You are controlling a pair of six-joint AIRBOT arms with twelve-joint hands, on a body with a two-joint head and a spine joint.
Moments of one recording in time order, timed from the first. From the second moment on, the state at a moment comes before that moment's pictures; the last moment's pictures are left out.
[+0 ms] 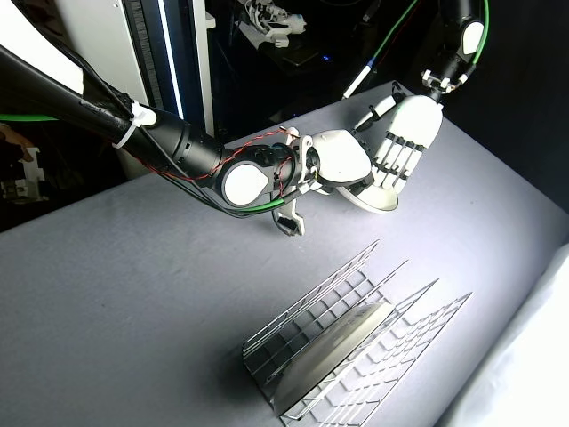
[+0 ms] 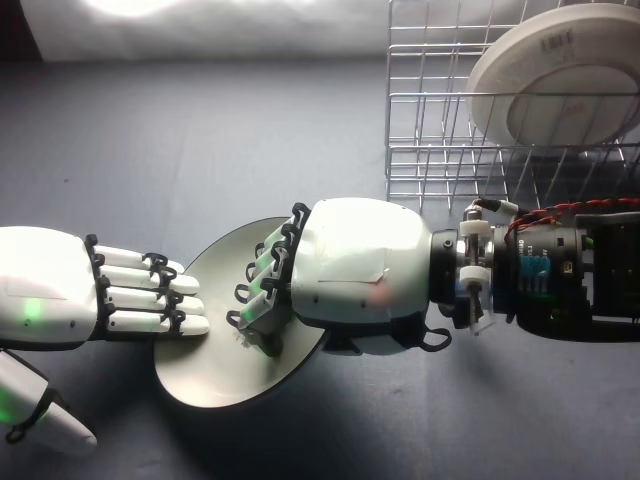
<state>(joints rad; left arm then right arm) 0.80 -0.98 1.44 1.43 -0.85 0.00 -0.52 -1.42 1.27 -0.72 0.59 -0.49</state>
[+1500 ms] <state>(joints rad) 0.55 -0.95 1.57 1.47 -0.79 -0.03 -0.38 -1.17 1.01 -0.48 0.55 -0.48</state>
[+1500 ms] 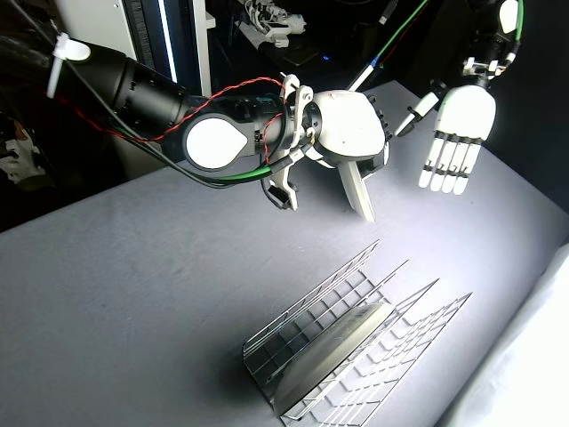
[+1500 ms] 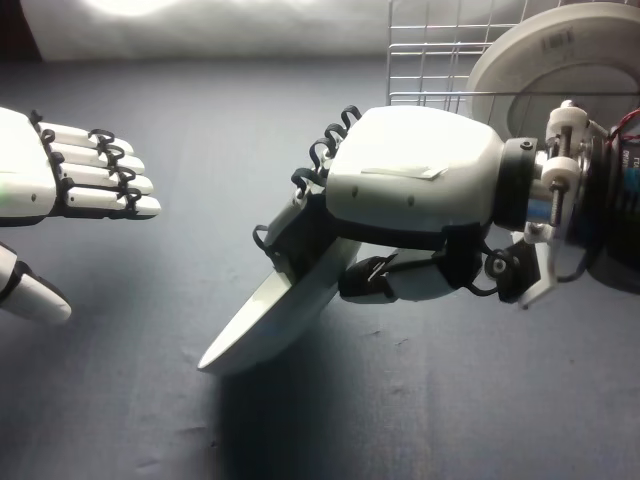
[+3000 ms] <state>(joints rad) 0.55 -0.95 1.55 1.54 -0.78 -0.06 -0.20 -0.98 0.86 0.38 0.51 -0.46</state>
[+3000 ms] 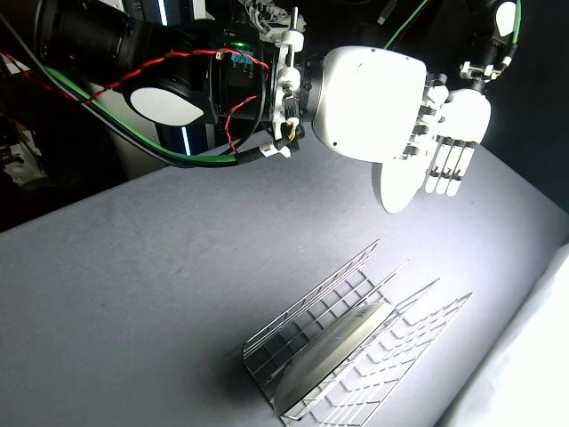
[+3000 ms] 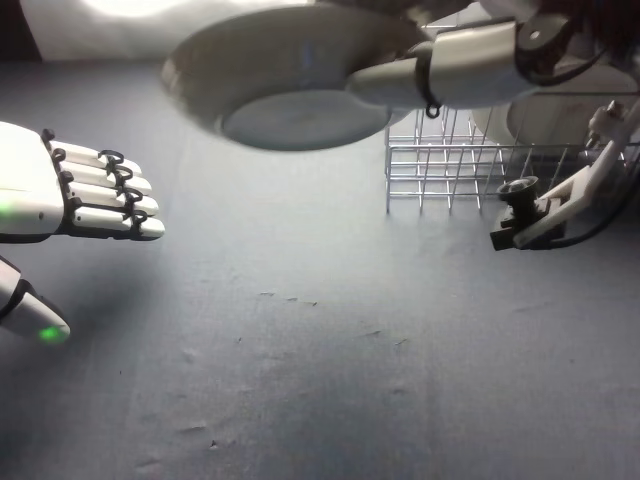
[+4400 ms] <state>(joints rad) 0.54 -0.95 1.54 1.57 -0.78 -0.07 -0.36 -0.92 1.04 0.46 0.50 -0.45</state>
